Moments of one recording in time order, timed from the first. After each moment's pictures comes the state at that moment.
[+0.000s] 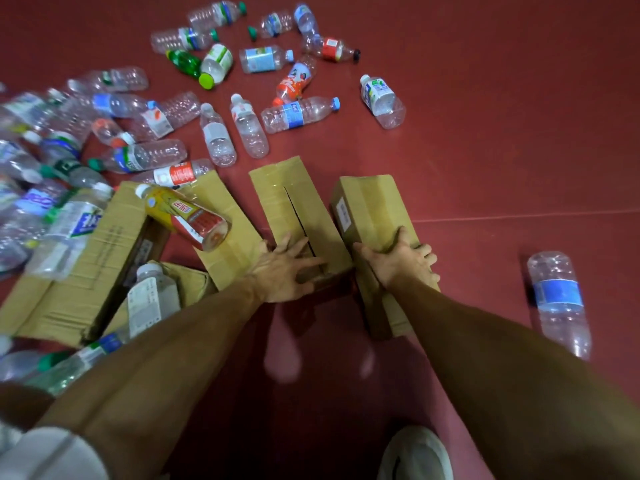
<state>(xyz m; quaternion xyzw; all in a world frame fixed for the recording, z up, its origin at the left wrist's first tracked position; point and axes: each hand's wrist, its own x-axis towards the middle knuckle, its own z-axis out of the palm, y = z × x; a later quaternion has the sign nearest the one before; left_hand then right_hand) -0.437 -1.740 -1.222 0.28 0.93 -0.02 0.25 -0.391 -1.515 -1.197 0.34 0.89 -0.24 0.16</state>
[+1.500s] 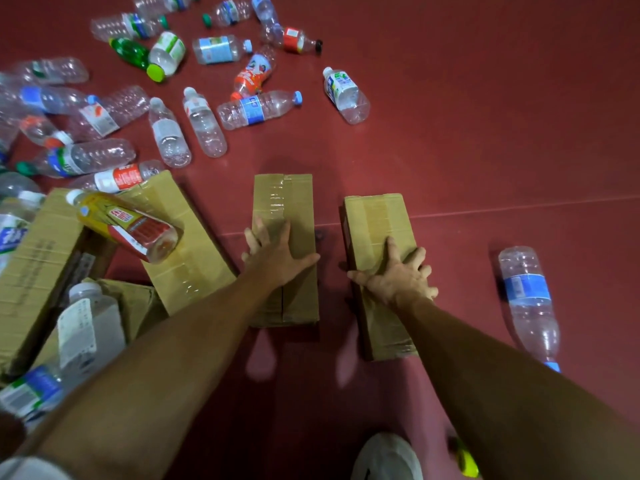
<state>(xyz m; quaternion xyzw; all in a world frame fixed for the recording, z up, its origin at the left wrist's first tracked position) -0.457 -1.664 -1.236 0.04 0.95 0.14 0.26 -0.372 -1.462 -1.209 0.32 0.89 -0.20 0.24</state>
